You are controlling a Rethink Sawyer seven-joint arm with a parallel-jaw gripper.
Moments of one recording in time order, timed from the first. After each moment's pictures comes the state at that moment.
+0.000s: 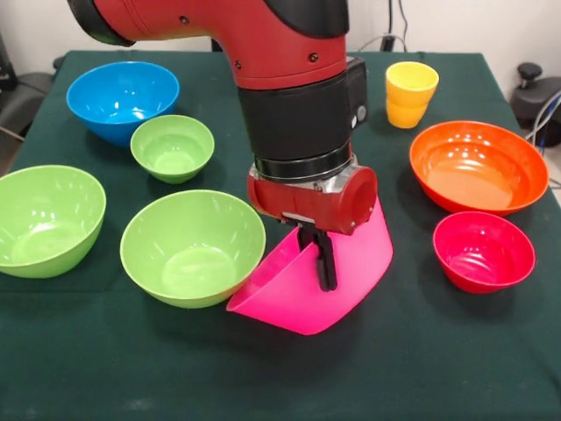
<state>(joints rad) -0.41 -0.37 0.32 1.16 -0.06 0.52 2.17</state>
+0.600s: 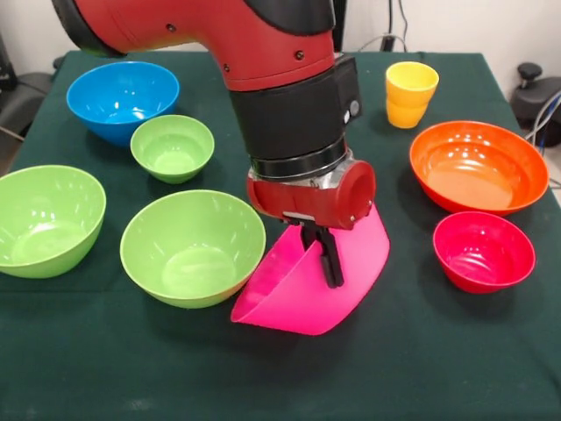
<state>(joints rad) -0.53 -0.37 0.49 1.23 -0.13 0.52 2.17</state>
